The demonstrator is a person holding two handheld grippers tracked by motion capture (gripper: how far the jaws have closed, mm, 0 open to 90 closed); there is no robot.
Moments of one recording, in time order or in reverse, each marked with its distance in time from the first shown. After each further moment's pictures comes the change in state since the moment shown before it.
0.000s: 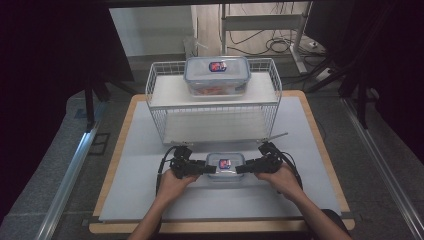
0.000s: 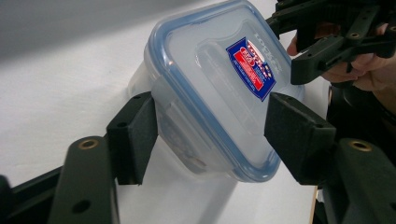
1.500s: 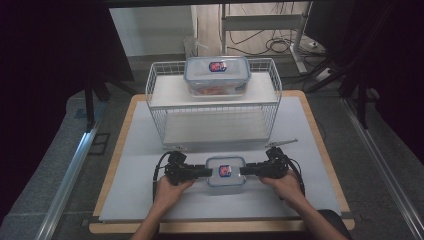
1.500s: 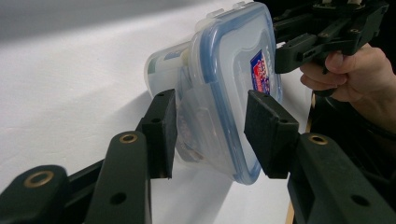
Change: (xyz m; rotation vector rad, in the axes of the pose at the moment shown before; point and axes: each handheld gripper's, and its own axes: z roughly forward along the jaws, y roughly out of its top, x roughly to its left) left arm -0.010 -0.018 -0.015 -0.068 -0.019 0.004; right arm 0.004 -0.020 -0.013 -0.110 0.041 0.018
